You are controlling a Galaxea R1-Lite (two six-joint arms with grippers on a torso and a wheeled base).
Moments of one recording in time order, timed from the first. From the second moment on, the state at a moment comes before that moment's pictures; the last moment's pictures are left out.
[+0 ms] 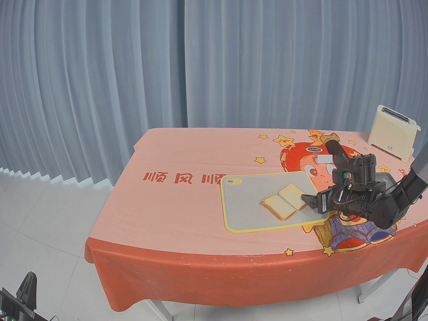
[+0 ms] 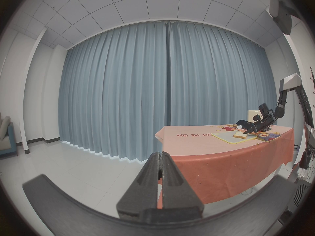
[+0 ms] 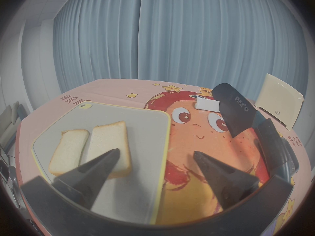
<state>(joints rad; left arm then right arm) 0.00 0.02 -0.02 0.00 0.02 -0.01 0.24 2.00 -0.72 -0.68 -0.03 -0.04</state>
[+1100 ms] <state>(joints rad) 0.00 0.02 -0.02 0.00 0.02 -0.01 0.26 1.90 -0.69 -0.68 -0.03 -0.03</state>
